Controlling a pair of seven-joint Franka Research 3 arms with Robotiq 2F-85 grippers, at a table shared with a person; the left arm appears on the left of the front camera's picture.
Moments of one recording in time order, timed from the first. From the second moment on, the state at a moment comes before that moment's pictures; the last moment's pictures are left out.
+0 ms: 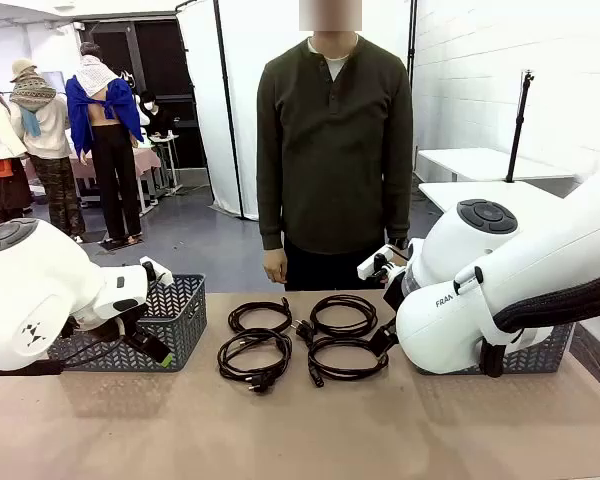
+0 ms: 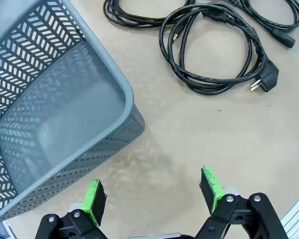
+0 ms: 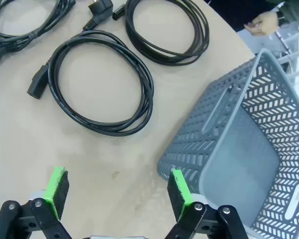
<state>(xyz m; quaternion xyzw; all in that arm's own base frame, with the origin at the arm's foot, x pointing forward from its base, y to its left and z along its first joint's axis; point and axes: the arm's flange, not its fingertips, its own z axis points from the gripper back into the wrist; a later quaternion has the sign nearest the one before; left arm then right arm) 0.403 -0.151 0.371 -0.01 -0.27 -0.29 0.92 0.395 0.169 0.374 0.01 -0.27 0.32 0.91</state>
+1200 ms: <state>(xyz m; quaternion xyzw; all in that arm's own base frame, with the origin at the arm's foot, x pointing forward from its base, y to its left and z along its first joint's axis) 0.402 -0.151 0.371 -0.01 -0.27 -0.30 0.92 0.395 0.169 0.374 0.01 -0.27 0.32 0.91</state>
